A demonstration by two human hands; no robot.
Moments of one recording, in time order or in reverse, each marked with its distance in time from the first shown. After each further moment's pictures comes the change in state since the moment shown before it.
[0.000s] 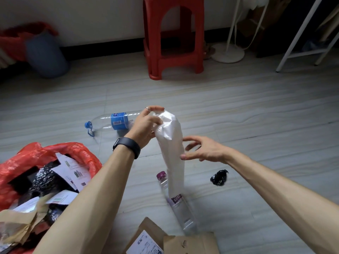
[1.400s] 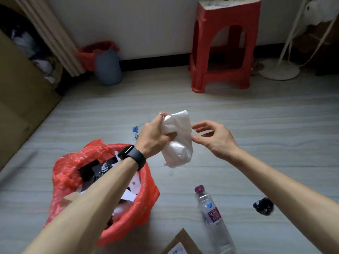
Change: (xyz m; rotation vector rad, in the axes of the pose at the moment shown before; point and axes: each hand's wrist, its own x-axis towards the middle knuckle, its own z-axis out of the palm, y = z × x) left_hand -0.051 0.040 -0.100 0.952 0.250 0.434; right_hand 0.035 -0.114 0.053 -0.001 0.400 -0.390
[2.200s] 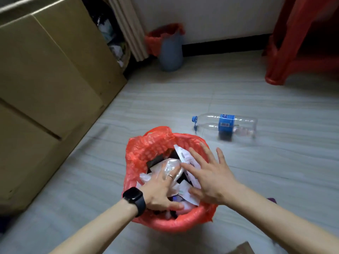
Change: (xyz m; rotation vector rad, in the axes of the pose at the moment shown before) left_hand -0.161 -0.176 -0.081 0.509 -0.608 -0.298; right_hand -0.030 -0.037 0.217 -0.987 -0.599 -0.551
